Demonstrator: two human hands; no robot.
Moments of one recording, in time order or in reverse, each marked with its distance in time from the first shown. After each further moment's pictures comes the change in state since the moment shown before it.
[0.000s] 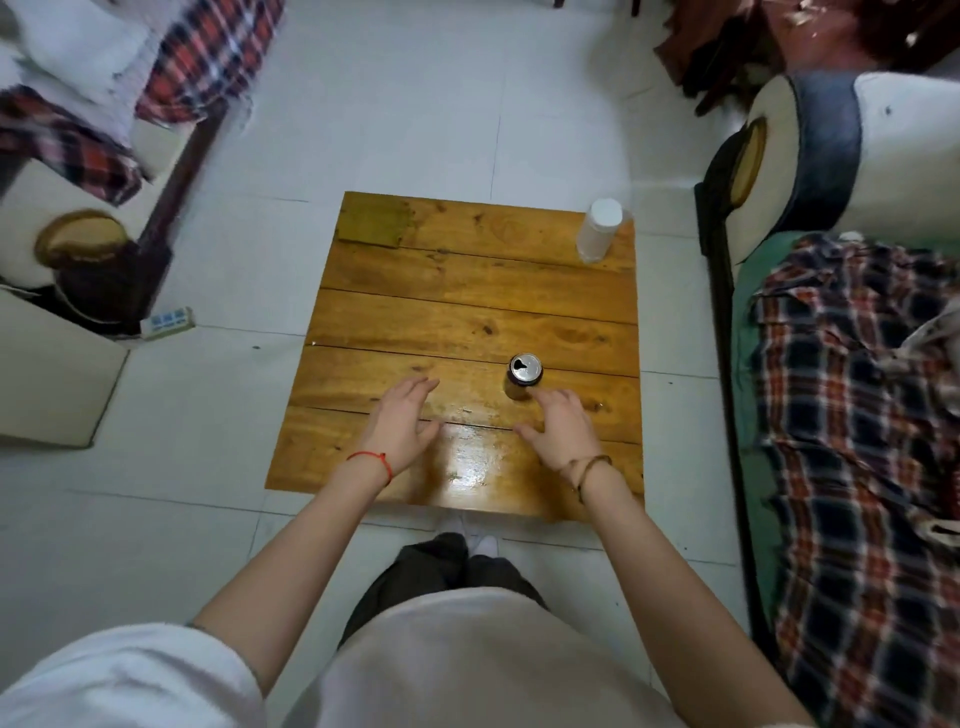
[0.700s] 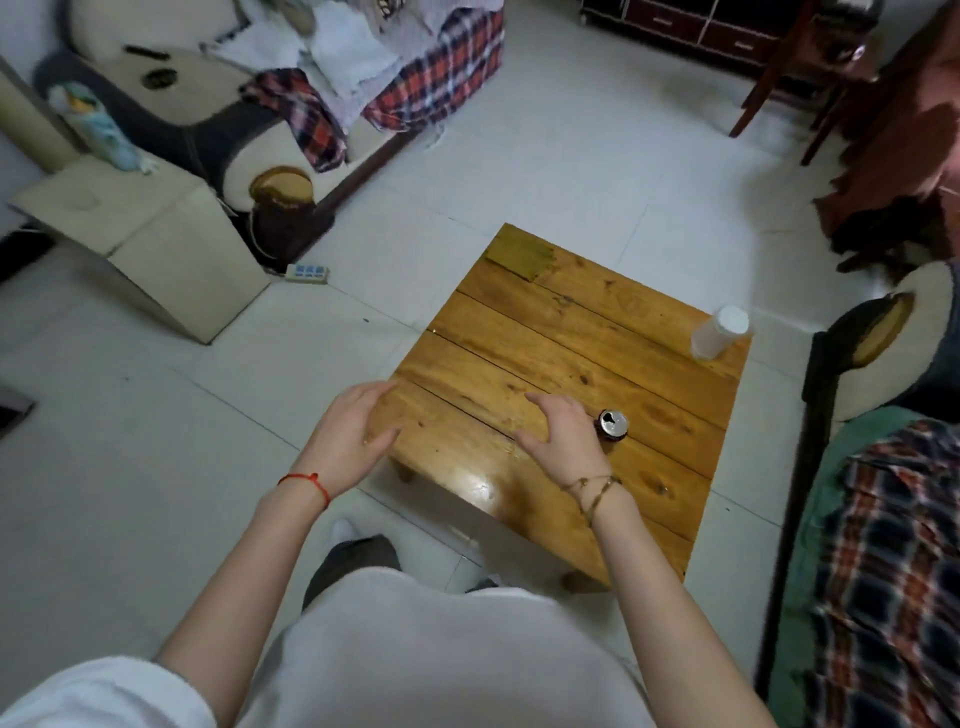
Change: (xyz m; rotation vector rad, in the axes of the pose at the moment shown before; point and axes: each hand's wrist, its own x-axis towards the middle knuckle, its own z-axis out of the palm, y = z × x) left_hand -0.180 -0.066 -0.076 -0.164 0.362 -0.290; right_hand -0.039 -0.125 0.005 -0.134 -0.069 -0.421
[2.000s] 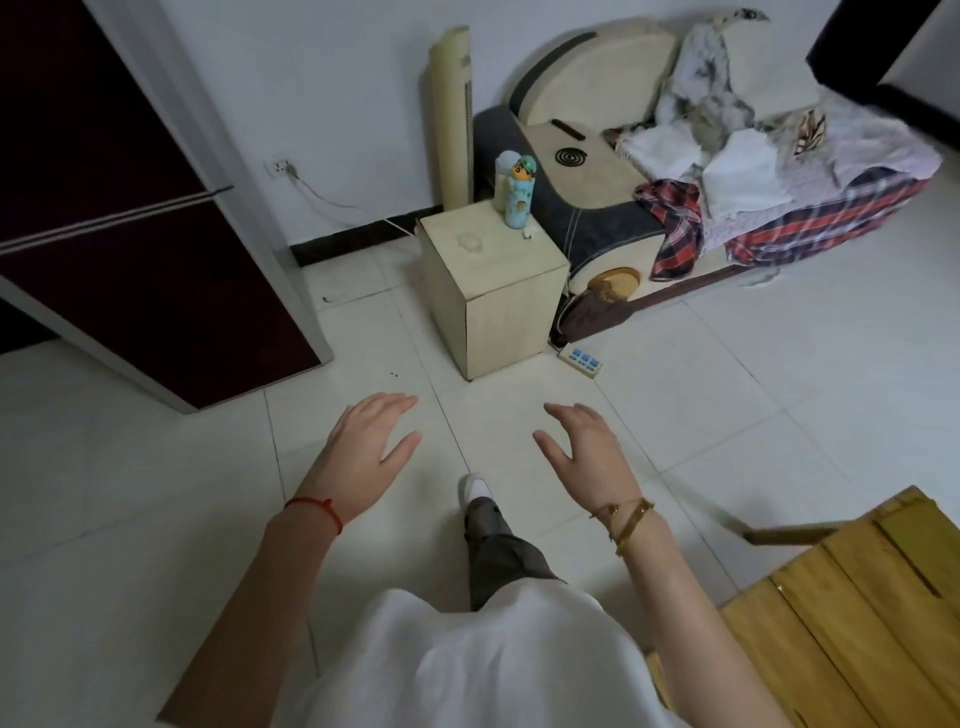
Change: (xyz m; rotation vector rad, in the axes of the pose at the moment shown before) left_hand -0.044 -0.415 -0.323 -0.009 0.366 -0.479; right_hand 0.241 -0.524 0.236 -0.149 -0.232 -0.607
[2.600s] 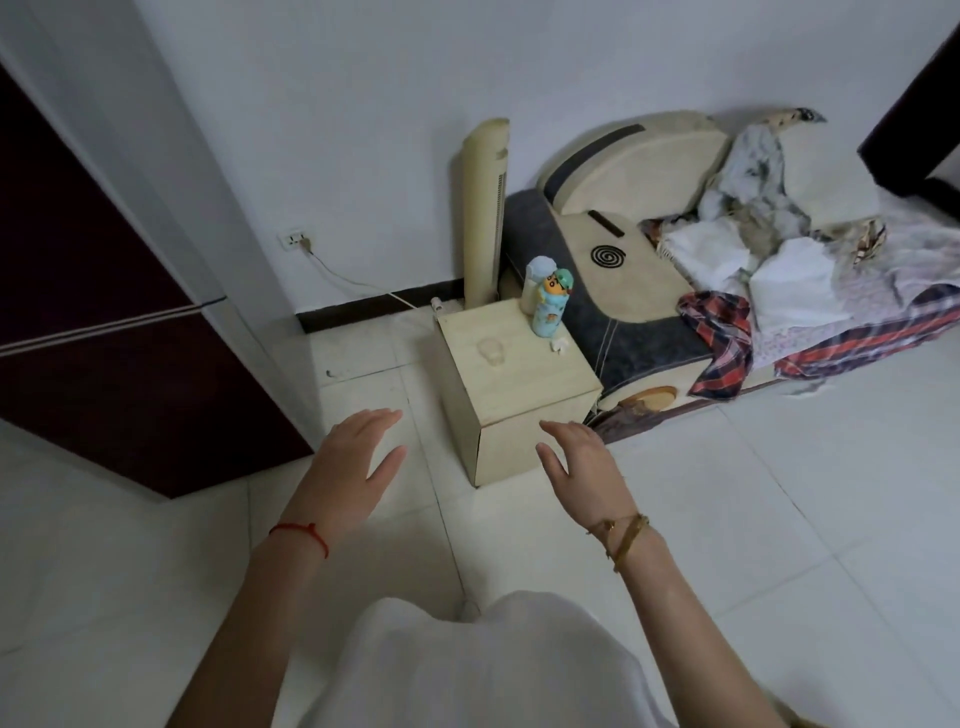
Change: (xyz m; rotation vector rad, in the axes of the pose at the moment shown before) left_hand 0.289 -0.060 -0.082 -0.061 0.110 -0.099; right_hand 0.333 -0.034 -0.049 -0.027 0.004 -0.105
